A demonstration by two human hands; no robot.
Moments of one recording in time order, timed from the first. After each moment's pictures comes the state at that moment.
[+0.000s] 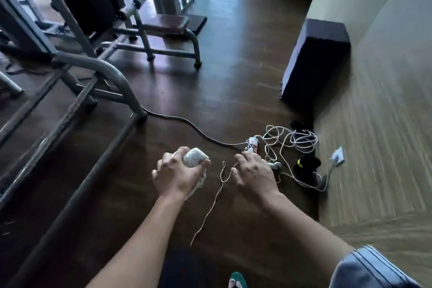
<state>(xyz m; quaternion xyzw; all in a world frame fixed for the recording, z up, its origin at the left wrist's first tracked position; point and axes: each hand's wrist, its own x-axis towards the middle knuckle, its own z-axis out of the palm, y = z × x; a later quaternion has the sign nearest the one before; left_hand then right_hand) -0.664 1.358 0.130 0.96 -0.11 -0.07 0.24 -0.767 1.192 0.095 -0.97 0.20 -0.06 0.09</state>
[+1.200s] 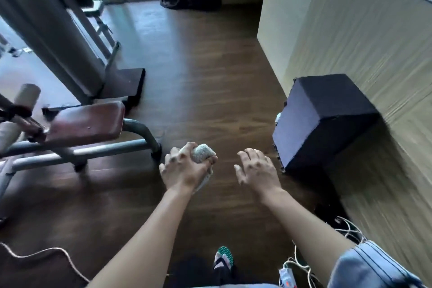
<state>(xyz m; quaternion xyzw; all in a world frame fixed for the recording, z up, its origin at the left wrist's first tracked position) 0.139 0.741 0.135 0.93 -0.30 -0.10 0.20 -0.014 0.638 0.105 -0.92 0.39 -0.06 0.10</state>
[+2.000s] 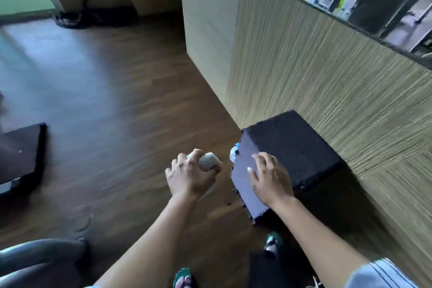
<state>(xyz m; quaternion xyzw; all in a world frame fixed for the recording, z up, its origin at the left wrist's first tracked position) 0.209 0.245 0.105 0.84 -0.48 -0.17 0.16 0.010 0.195 0.085 -0.82 0.56 -0.09 0.08</state>
